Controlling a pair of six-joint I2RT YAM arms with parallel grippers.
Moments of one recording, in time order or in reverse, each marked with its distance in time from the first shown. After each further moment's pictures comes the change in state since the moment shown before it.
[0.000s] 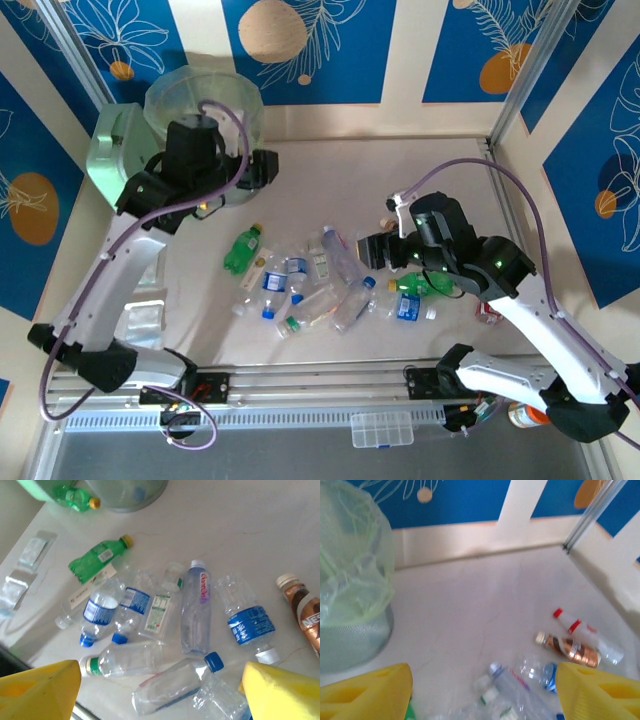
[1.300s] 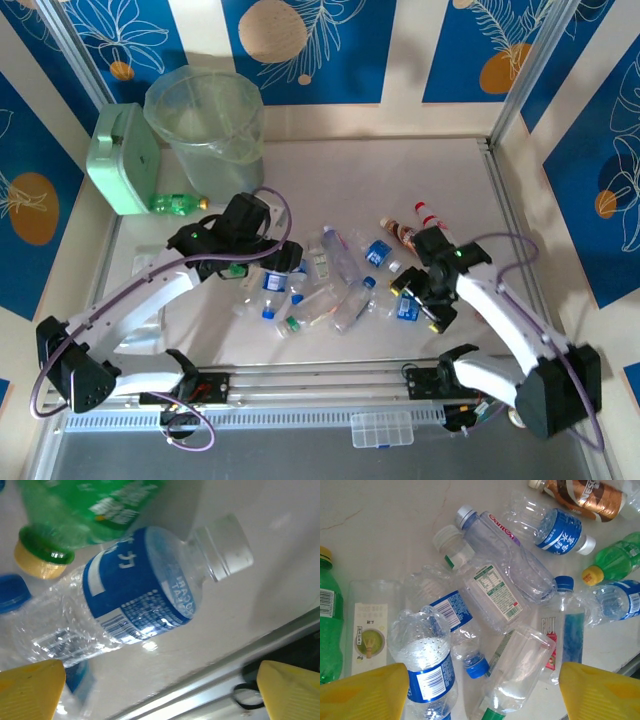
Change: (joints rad) left arm -0.166 -0.121 -0.564 0.067 0.081 -0.120; right arm -0.398 0.043 -0.517 -0.173 -0.177 0.875
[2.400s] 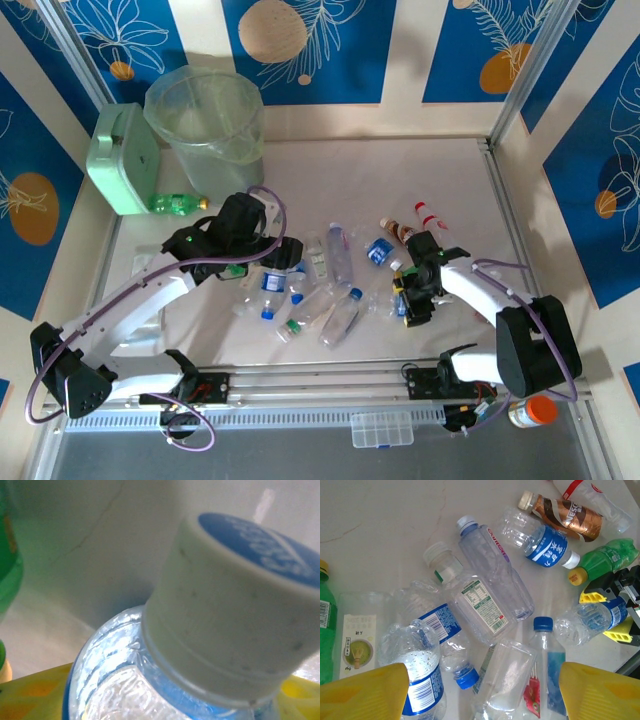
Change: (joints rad) left arm 0.000 -0.029 -0.009 0.047 0.003 -0.029; right arm -0.045 0.266 -0.125 0.355 -0.050 0.426
